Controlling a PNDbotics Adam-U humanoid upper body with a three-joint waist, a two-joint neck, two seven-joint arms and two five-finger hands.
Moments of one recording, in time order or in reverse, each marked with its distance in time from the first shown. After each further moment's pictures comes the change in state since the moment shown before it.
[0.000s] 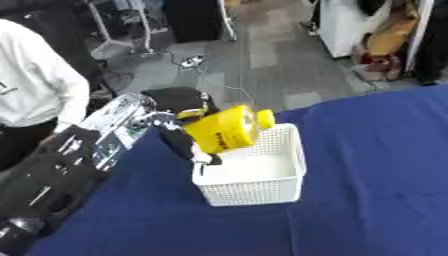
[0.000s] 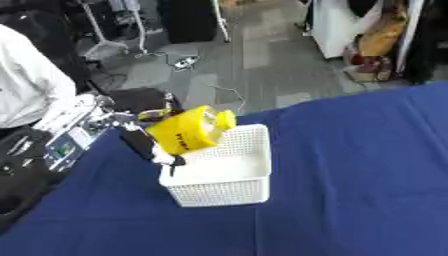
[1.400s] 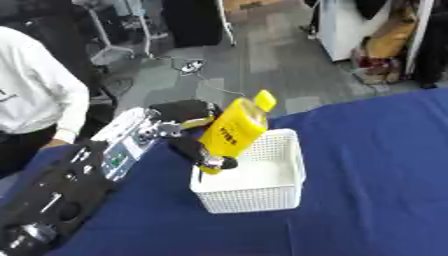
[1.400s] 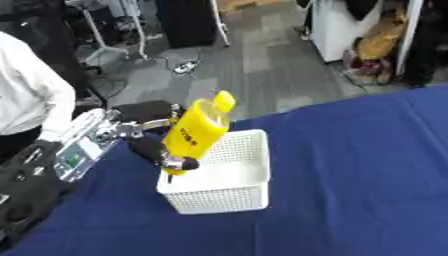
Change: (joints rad) left arm -0.006 -0.039 0.000 0.079 0.096 -0.087 0.053; right arm -0.010 0.009 0.000 0.000 0.009 0.008 0.005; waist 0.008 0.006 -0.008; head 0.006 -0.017
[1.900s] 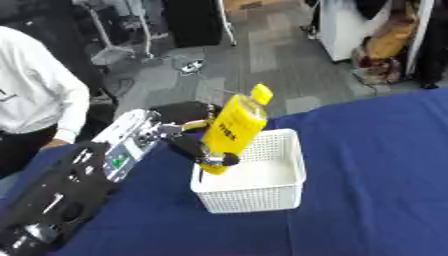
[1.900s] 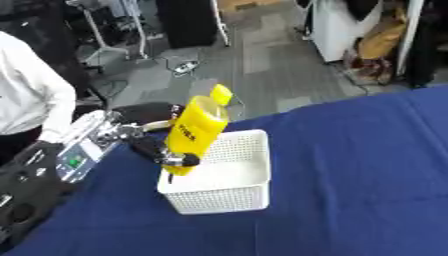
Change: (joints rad) left arm 0.000 0.000 0.000 0.002 -0.010 -0.012 0.018; right arm 0.000 0.000 0.000 0.000 0.000 0.003 -0.003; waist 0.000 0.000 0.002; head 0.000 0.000
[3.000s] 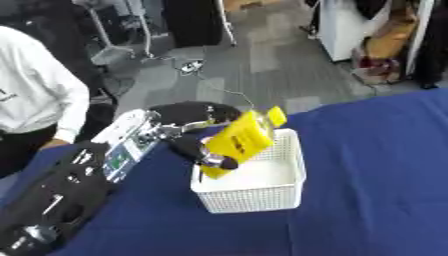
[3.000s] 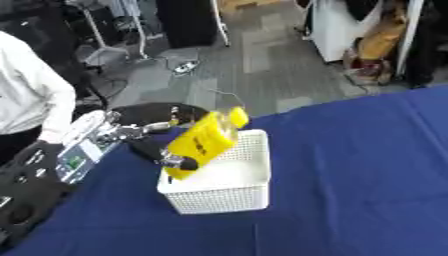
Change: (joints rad) left arm 0.007 0.000 0.000 -0.009 -0.038 -0.041 0.005; right arm 0.000 0.000 0.000 0.000 0.001 0.003 0.001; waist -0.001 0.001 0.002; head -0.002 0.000
